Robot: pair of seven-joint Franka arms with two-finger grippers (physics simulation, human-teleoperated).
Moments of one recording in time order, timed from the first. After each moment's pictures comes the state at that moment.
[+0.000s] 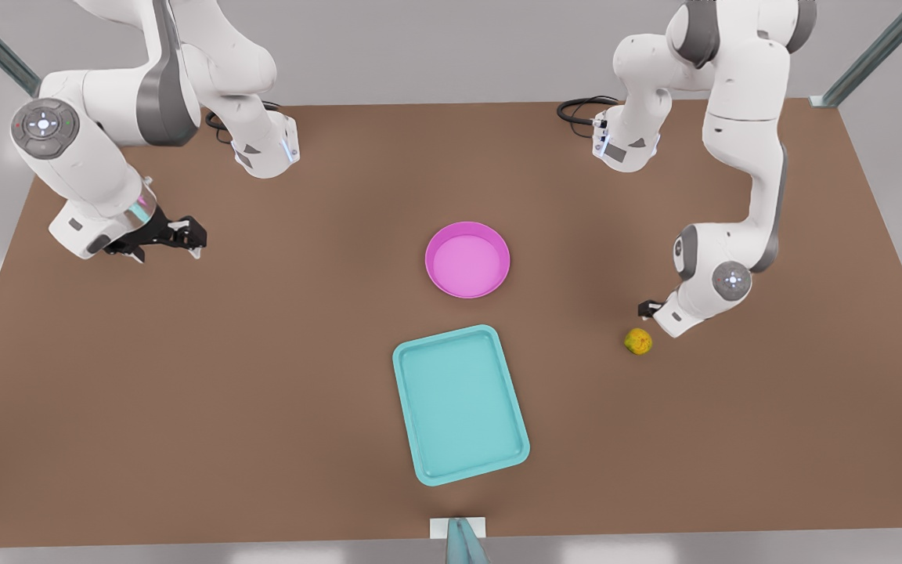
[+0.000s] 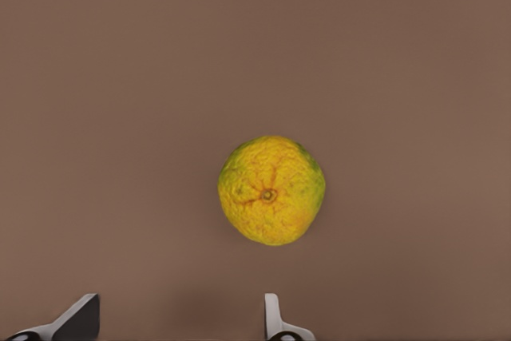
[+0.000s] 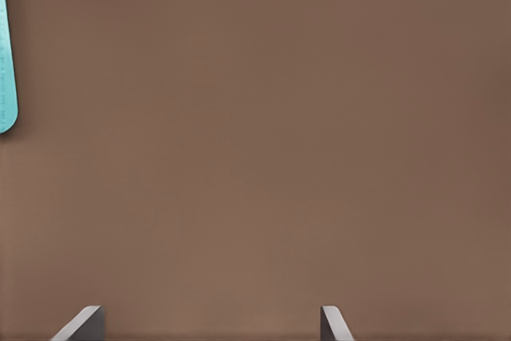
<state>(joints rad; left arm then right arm) -0.19 0.39 0.15 -2.16 -0.04 2.41 0.11 -0.01 -0.08 0.14 -1.75 -0.08 1.66 0.01</state>
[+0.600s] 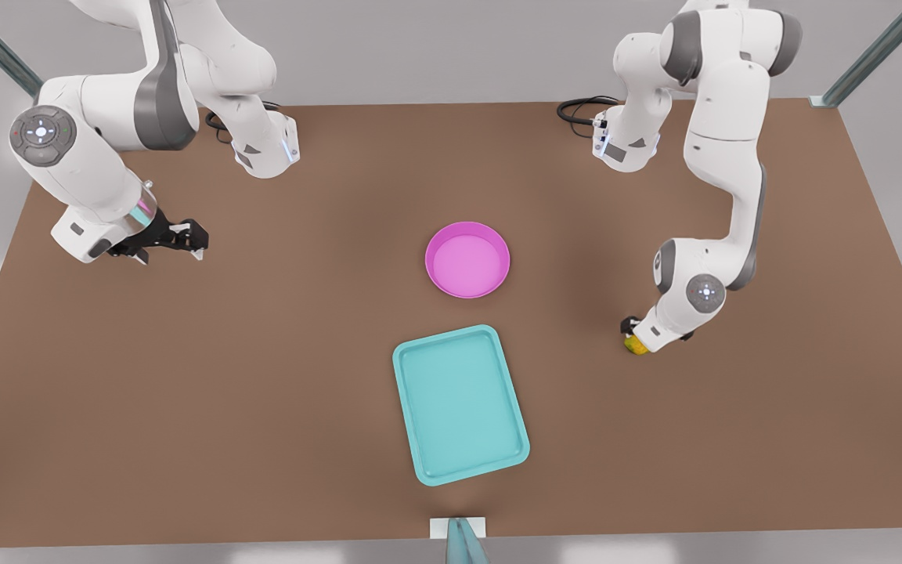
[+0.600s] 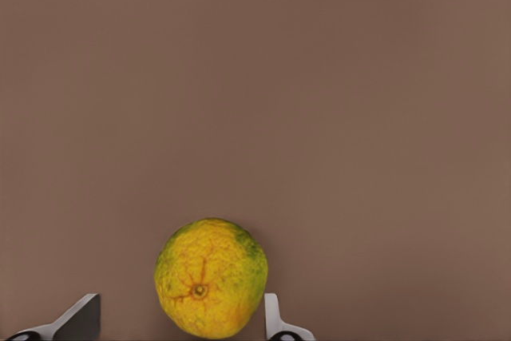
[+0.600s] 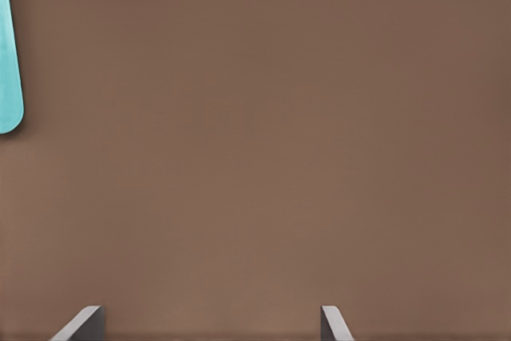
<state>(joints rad) -0.24 0.49 0.15 -2.05 -0.04 2.48 0.08 -0.01 -0.07 0.14 -1.76 -0.06 1.66 0.02</state>
